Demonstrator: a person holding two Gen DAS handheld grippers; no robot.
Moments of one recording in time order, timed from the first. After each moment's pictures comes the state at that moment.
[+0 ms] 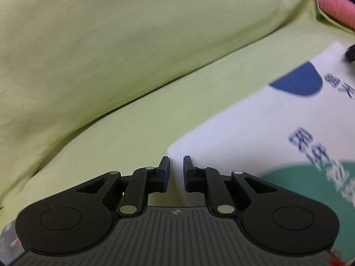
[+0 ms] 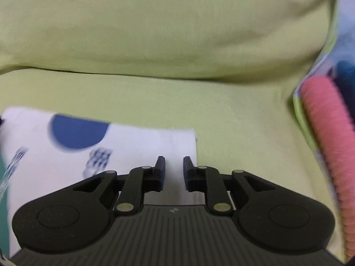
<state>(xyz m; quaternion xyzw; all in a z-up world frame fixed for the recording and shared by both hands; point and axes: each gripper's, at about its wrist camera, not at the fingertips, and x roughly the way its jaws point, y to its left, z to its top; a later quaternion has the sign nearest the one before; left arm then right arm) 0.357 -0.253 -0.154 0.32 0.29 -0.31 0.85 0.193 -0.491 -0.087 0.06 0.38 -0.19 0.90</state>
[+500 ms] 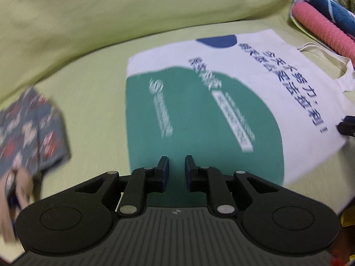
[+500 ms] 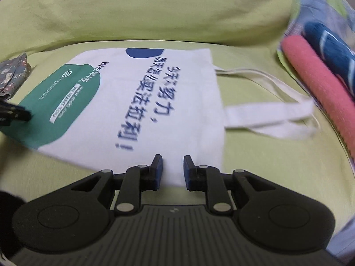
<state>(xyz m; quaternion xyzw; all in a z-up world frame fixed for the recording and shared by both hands) 0.161 -0.181 -0.144 0.21 0.39 -0.29 0.85 0.005 -0.381 -0.101 0.07 0.38 -0.18 0.91</state>
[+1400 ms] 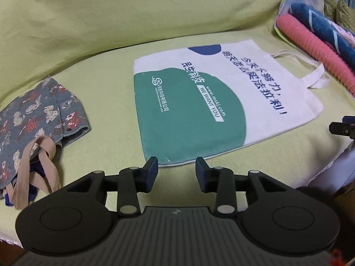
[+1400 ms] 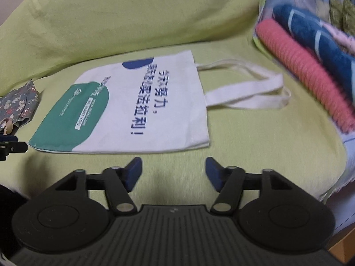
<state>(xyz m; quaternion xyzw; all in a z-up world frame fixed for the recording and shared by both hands) 0.114 -0.145 -0.104 0.20 0.38 -0.32 0.84 -0.054 -0.366 -0.066 0.16 0.36 -0.20 0.90</state>
